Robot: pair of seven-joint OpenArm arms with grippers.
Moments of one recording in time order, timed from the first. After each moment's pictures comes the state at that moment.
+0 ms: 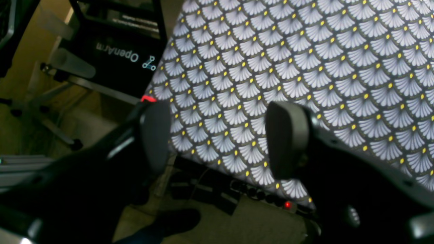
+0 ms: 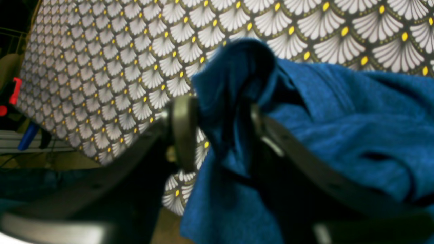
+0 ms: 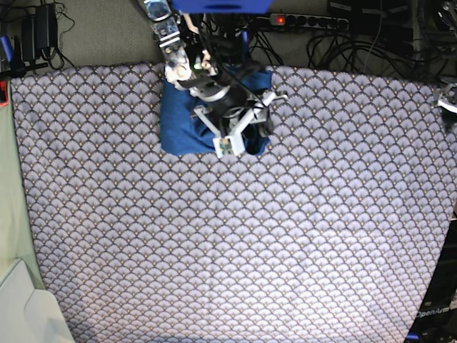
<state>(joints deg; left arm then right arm) 24.1 -20.5 -45.1 108.6 -23.1 -15.7 48.8 -15.4 -8.3 -22.3 98.7 11.4 0.4 -37.2</state>
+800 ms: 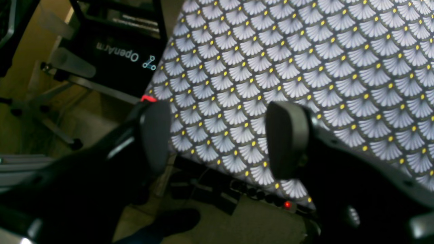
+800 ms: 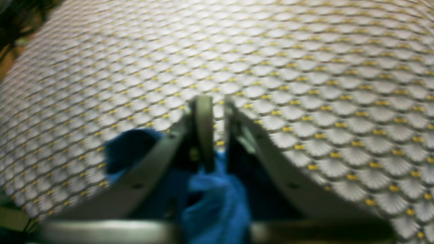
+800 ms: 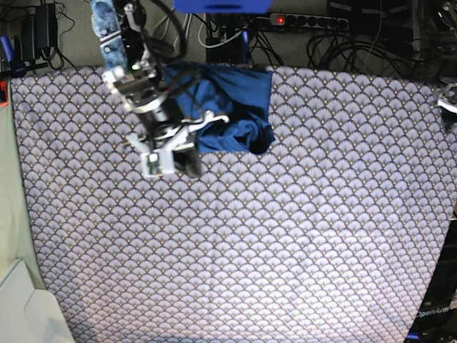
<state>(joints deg) 24.1 -20.5 -45.1 108.5 -23.1 -15.7 48.8 -15.8 5.6 -14.9 111.9 12.1 0.4 -27.3</state>
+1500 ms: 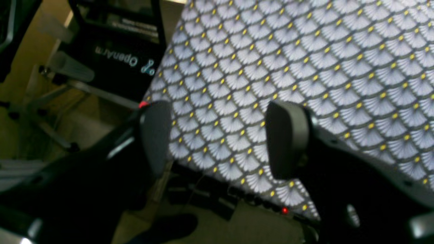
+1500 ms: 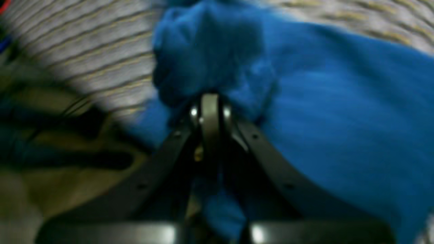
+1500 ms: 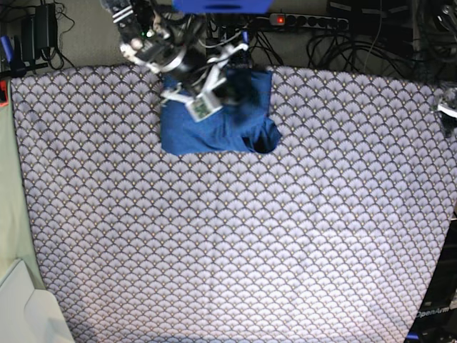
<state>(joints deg) 22.7 -20.3 -44.8 108.5 -23.4 -15.9 48.8 -23.3 8.2 -22.5 107.6 11.6 16.7 -30.8</state>
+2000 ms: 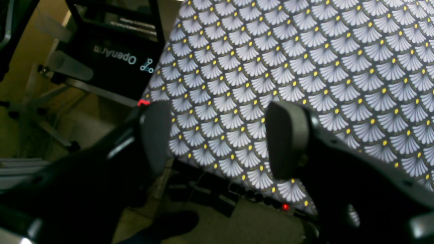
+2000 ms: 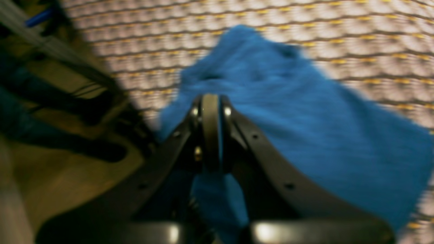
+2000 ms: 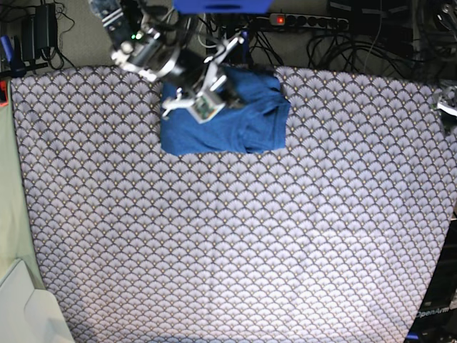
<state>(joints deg) 23.0 -20.3 -44.8 108.5 -23.2 -15.9 49.2 -21.2 11.2 -21.3 111.1 11.6 22.6 -31.0</state>
